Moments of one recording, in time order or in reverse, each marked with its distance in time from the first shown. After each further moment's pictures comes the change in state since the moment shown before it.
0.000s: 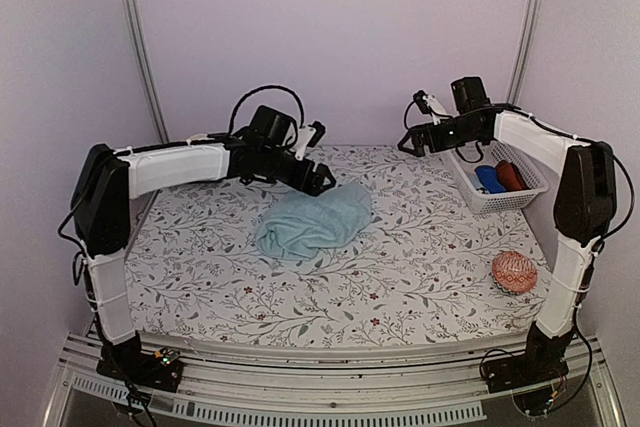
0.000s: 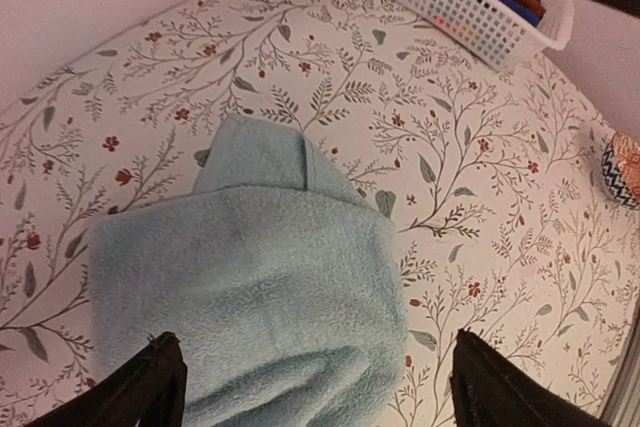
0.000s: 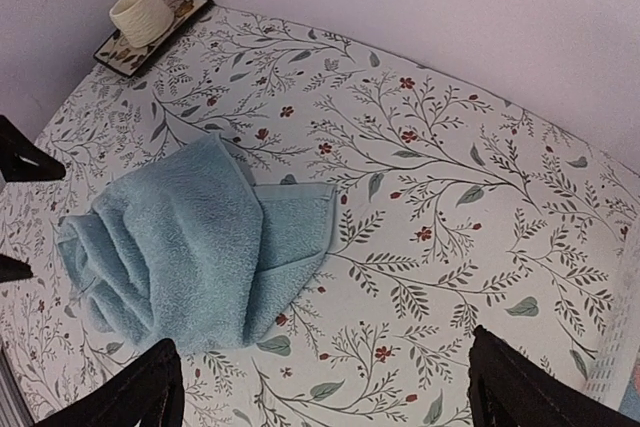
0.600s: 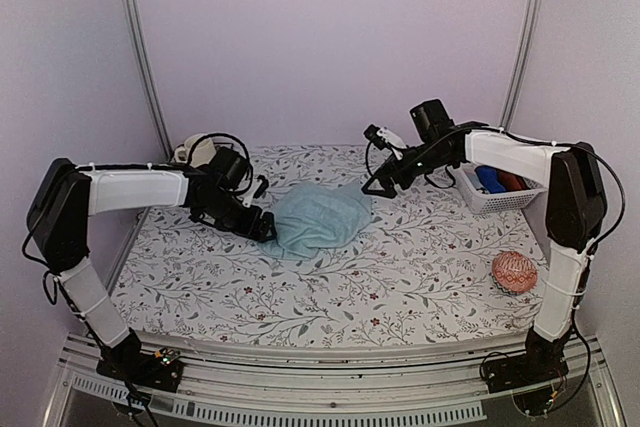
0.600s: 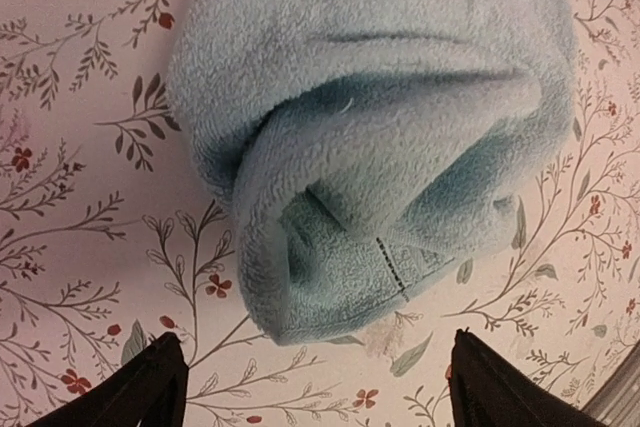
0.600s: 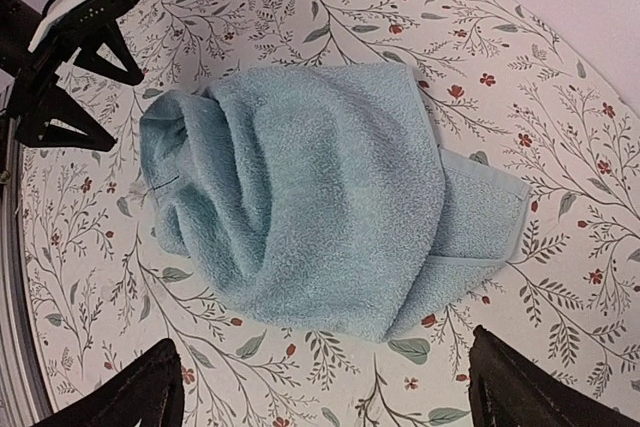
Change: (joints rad) left arm 0.115 -0.280 -0.463 -0.187 -0.092 -0.118; right arm 0.201 0.005 -0.126 0.010 -0.126 -0.238
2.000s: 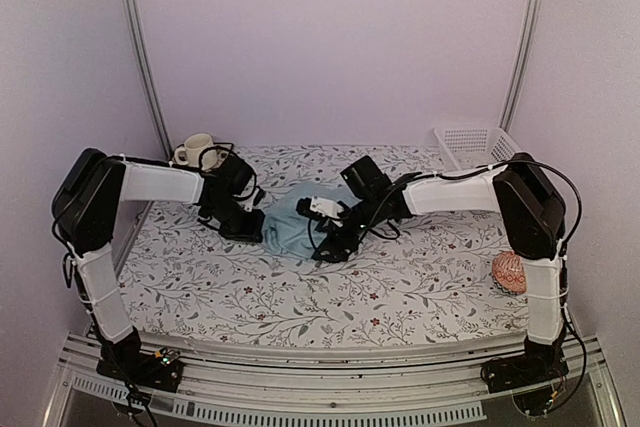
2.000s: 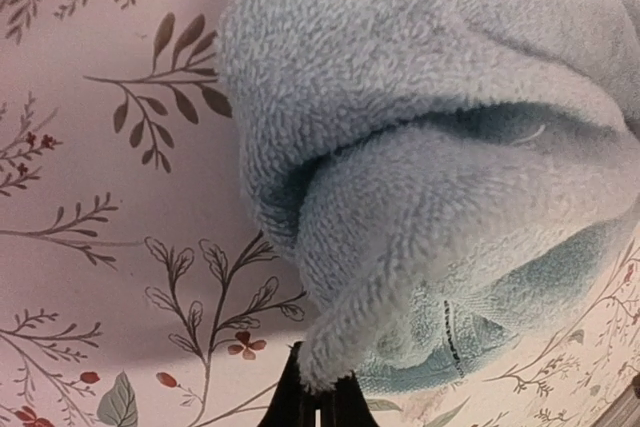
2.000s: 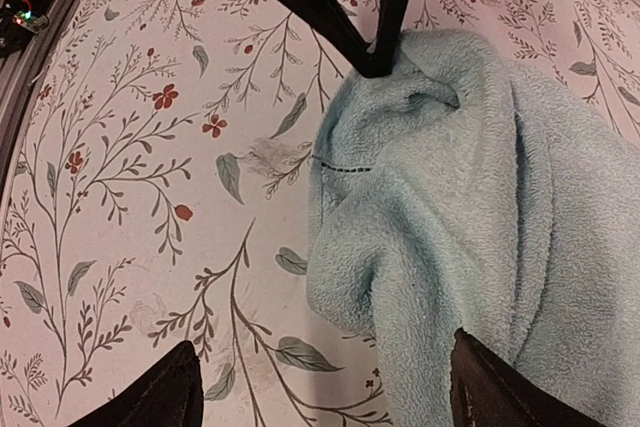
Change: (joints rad) left arm 0.065 0.178 0.043 0.013 0.043 -0.138; right arm 0.314 0.166 -0.096 0.236 0.030 -0.198
